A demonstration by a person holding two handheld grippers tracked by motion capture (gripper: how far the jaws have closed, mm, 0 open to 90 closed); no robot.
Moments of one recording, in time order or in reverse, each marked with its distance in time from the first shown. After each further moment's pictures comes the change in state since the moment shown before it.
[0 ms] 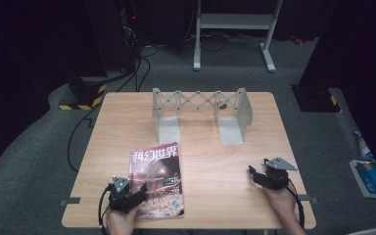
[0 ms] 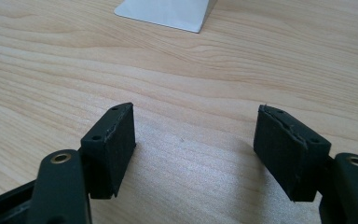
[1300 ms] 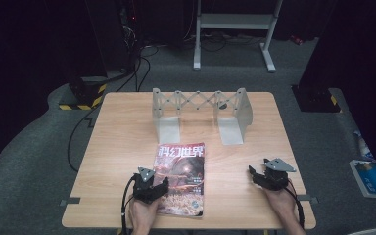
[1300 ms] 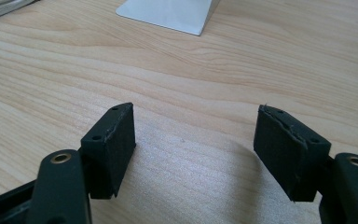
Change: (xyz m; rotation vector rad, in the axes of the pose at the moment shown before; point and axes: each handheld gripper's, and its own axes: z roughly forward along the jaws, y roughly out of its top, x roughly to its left) left arm -0.057 0.024 0.030 0.024 -0.076 0.061; right arm 0.004 -0.001 -0.001 -0.013 -0.019 -0.036
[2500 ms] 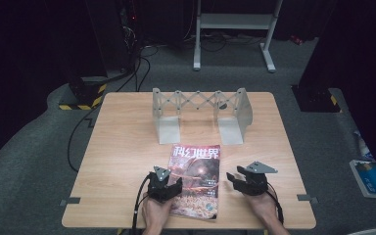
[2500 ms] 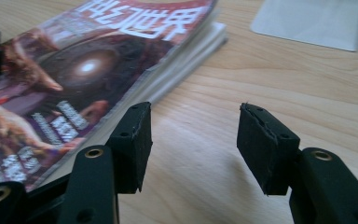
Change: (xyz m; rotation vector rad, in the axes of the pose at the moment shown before) left arm -0.040 0.008 0.013 0.004 -0.063 0.051; right arm 0.067 0.024 -0.005 0.037 0.251 0.052
